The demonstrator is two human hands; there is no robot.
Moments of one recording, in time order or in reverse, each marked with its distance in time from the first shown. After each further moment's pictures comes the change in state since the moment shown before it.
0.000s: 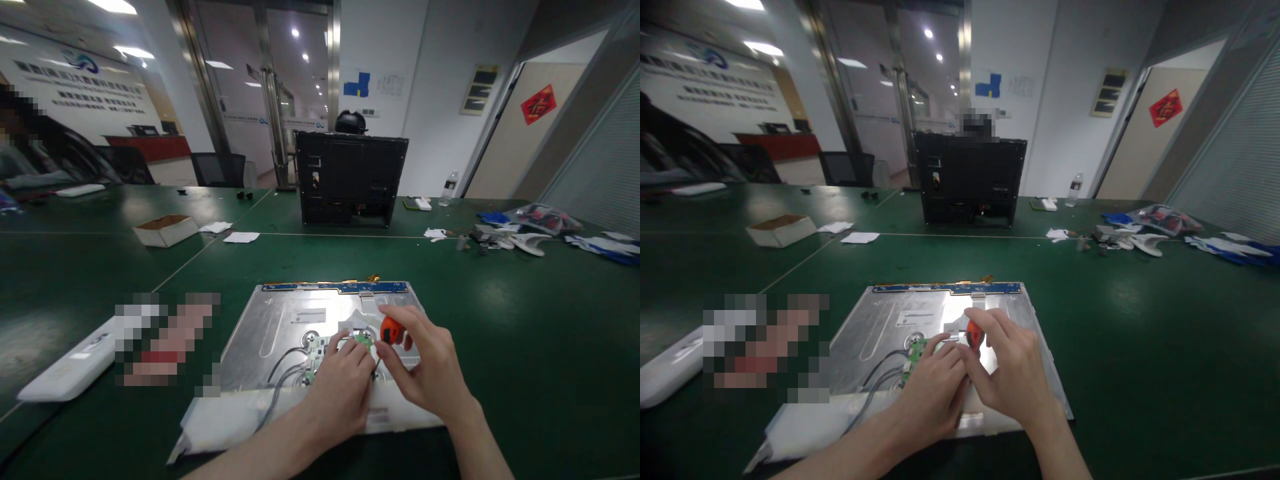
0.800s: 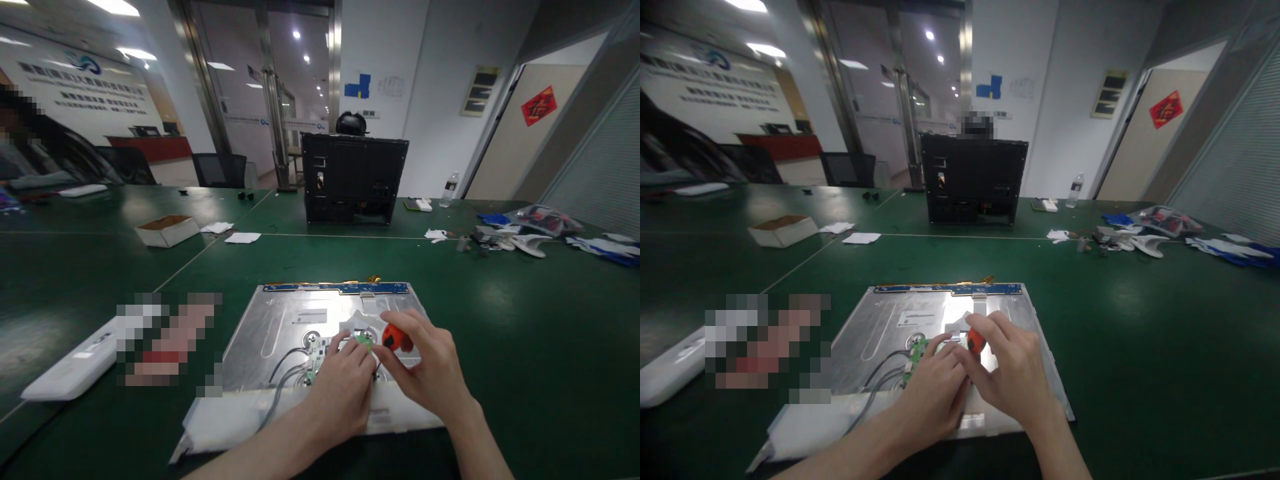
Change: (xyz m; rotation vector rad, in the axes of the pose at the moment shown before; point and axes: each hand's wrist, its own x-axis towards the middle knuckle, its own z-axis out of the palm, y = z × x) left_hand 0.000 0.000 0.001 0.006 0.022 -0.002; right_hand 0.001 0.000 0.002 -0.056 0.043 -0.037
